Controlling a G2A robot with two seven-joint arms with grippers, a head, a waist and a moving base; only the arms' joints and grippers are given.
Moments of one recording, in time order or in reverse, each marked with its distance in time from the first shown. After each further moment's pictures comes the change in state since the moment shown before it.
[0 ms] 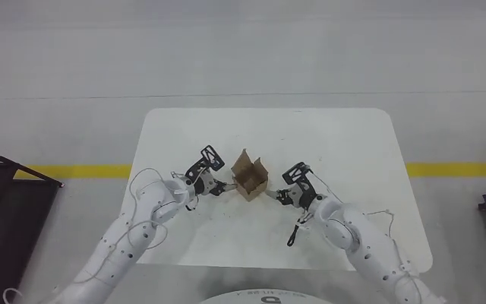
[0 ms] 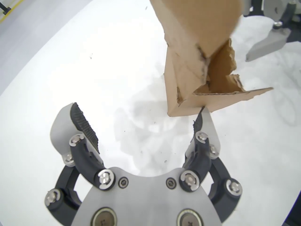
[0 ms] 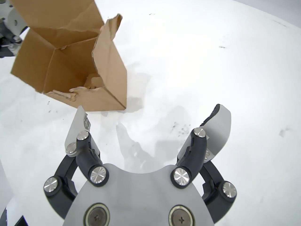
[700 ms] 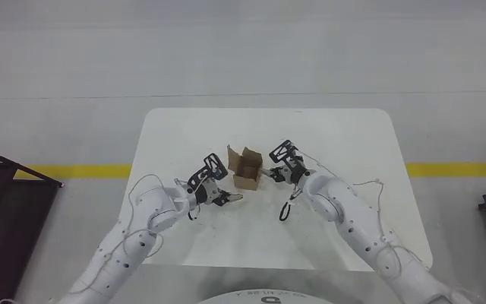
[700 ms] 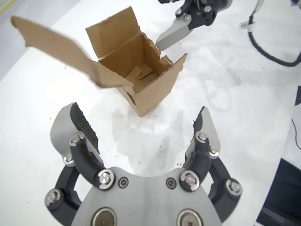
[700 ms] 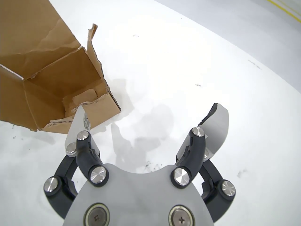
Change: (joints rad) left arm 0.106 0.019 -0.072 -0.105 -0.098 -0.084 -0.001; right arm 0.290 -0.066 -0.119 0.138 -0.134 0.061 0.114
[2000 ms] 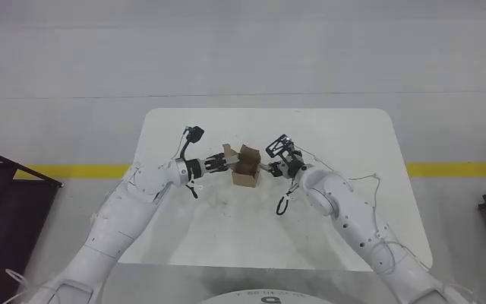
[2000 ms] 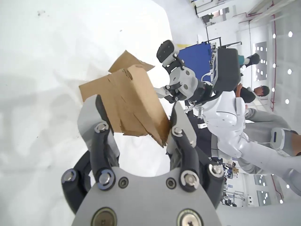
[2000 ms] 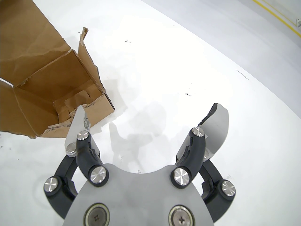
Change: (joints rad) left arm -0.270 -0.042 0.047 0.295 -1.116 0.290 -0.408; right arm 0.009 -0.037 0.020 0.002 -0.054 0.011 0.042
